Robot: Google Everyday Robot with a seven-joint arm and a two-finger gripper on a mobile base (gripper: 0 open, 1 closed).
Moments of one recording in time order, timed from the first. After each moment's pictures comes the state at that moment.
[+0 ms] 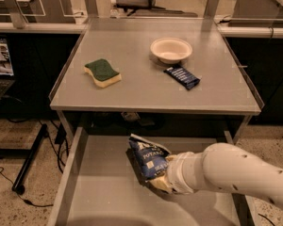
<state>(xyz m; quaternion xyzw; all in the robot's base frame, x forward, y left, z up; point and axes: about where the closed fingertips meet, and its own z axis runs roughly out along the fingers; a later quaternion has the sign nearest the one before) 0.420 -0.059 0.650 -0.44 0.84 0.13 0.29</state>
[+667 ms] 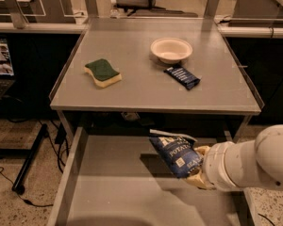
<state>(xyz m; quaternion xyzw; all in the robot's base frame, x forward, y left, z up) 0.392 -0.132 0.732 -0.52 0.80 0.07 0.28</state>
